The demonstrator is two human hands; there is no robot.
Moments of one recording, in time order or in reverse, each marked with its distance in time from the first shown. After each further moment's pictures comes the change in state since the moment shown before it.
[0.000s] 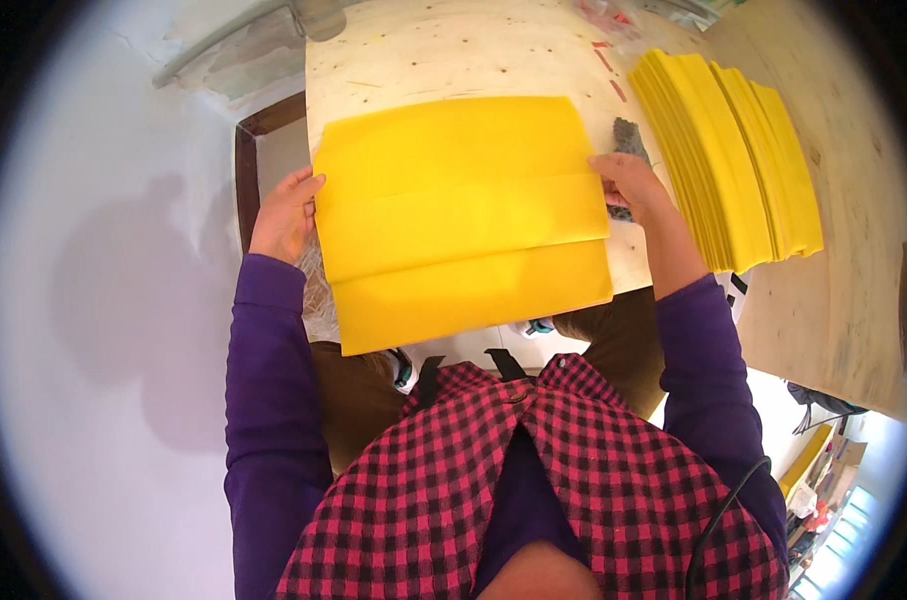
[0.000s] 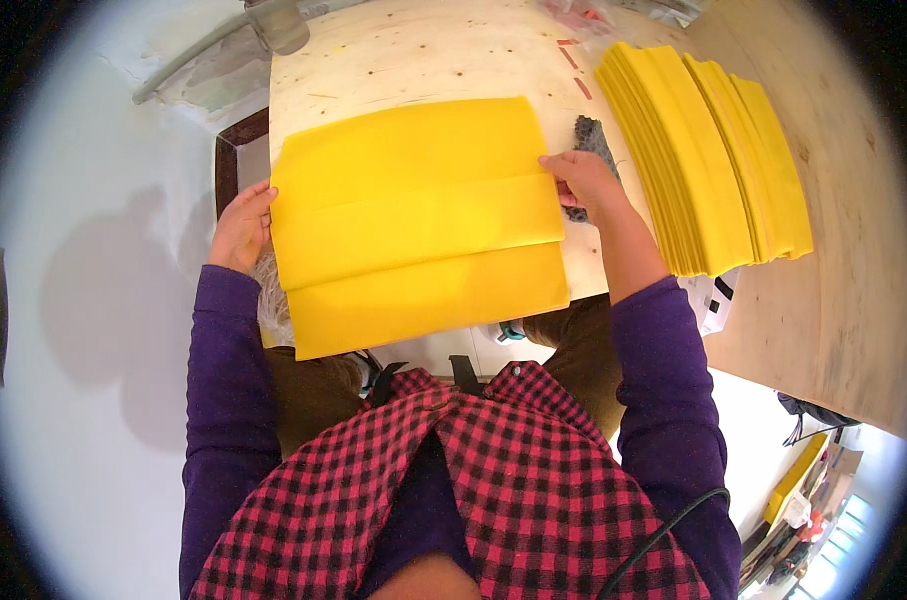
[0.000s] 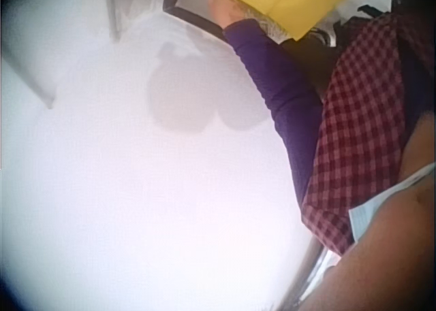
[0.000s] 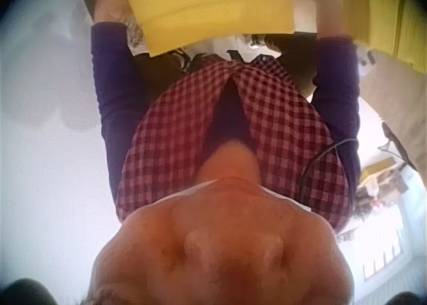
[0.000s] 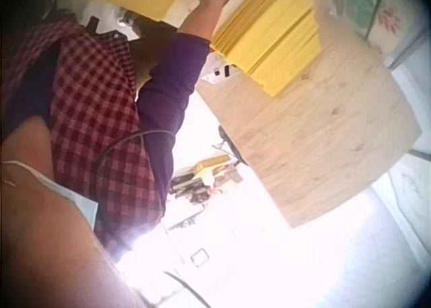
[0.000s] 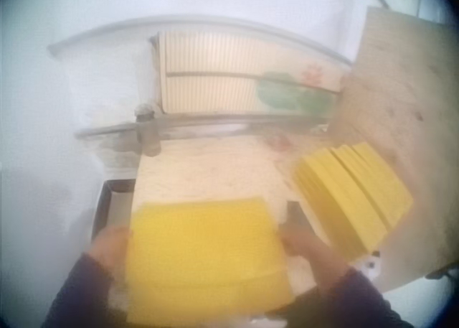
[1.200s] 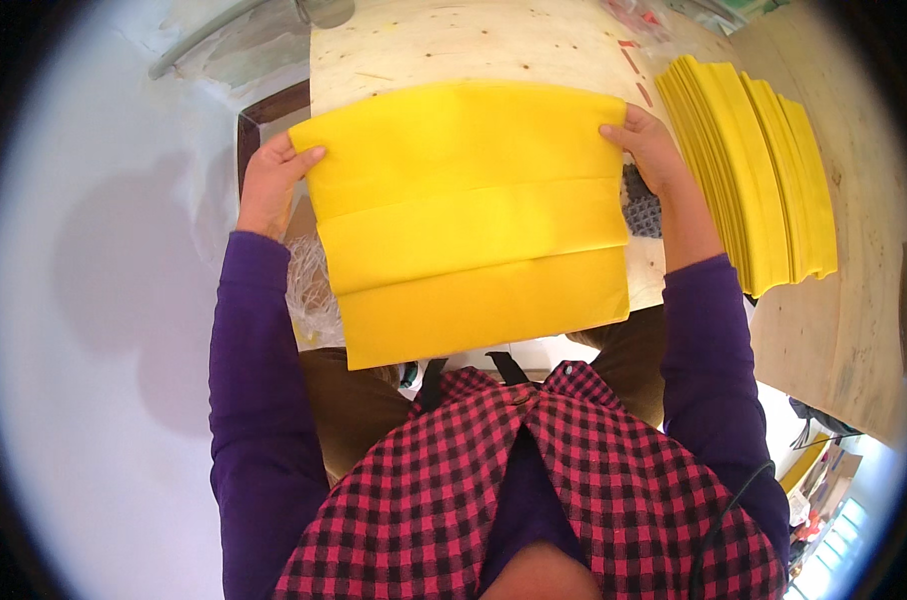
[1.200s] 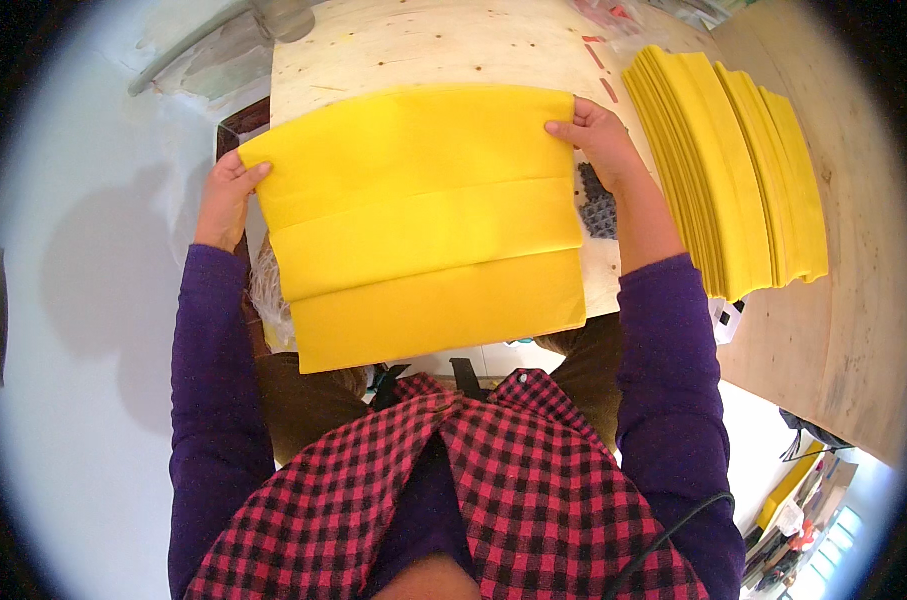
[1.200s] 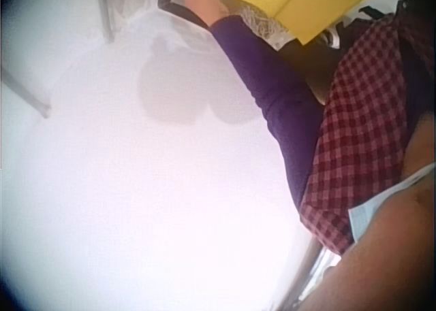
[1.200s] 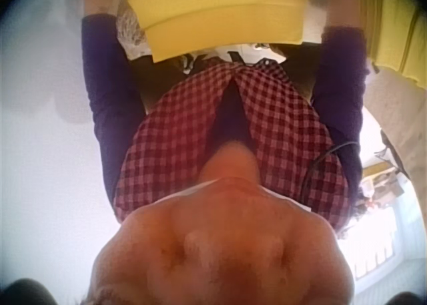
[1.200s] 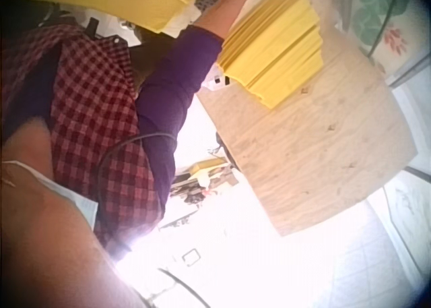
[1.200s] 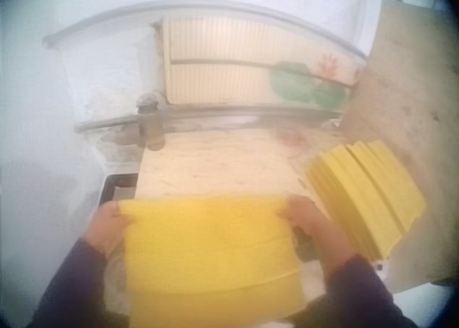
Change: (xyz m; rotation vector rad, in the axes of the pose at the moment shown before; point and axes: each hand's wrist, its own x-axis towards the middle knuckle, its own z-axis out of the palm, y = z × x) left_hand 0.040 0.021 -0.013 0.200 -0.109 0.380; right_hand 0.065 -0.022 0.003 0.108 -0.113 -0.400
